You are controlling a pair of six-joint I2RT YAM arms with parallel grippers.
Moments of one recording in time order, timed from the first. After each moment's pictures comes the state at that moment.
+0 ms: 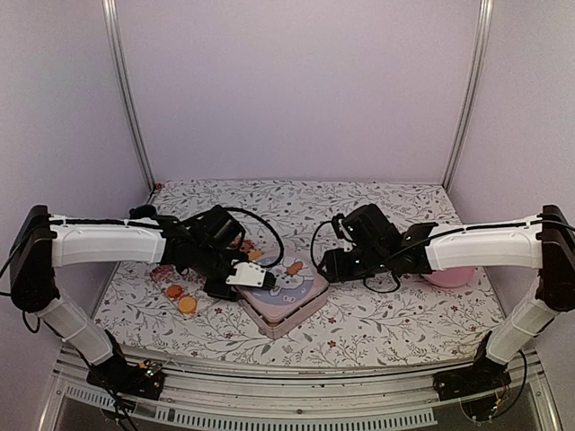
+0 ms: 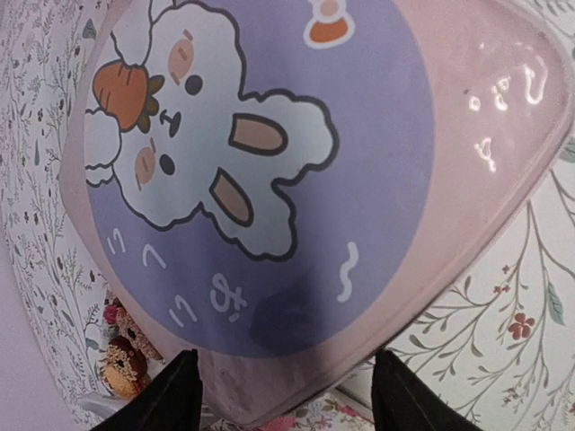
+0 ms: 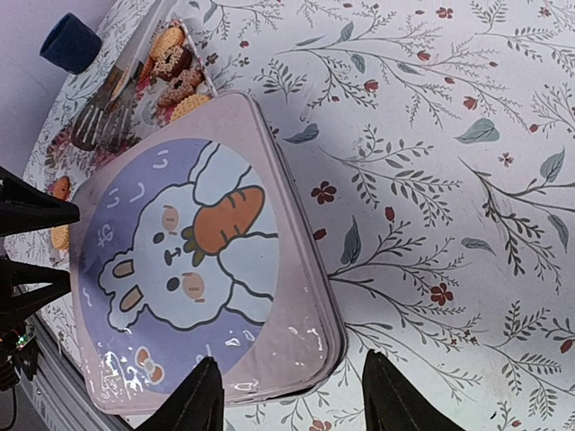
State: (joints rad) left arm -0.83 1.55 0.99 -0.53 0.01 1.00; right arm 0.91 1.59 1.01 -0.24 0.09 0.62
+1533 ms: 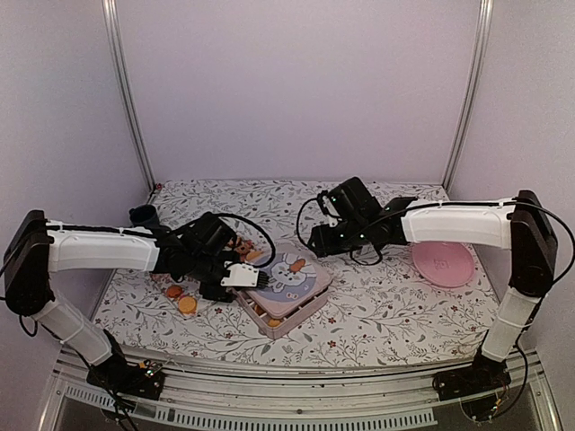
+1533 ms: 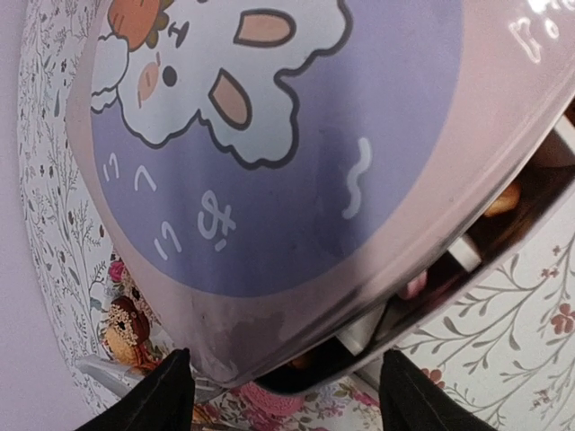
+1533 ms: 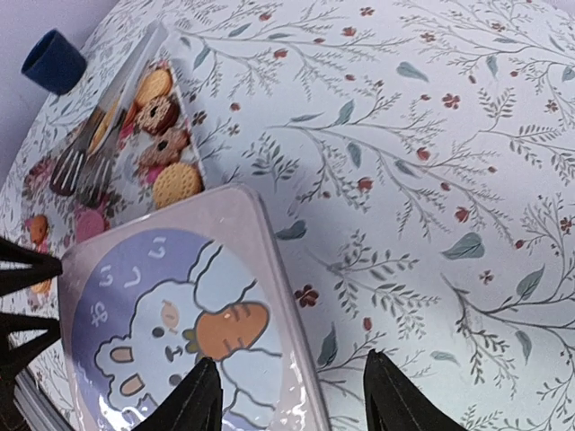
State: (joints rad) left arm -0.80 1.51 0.88 -0.41 -0.09 0.97; right arm 0.86 1.77 1.28 -0.32 0.09 0.45
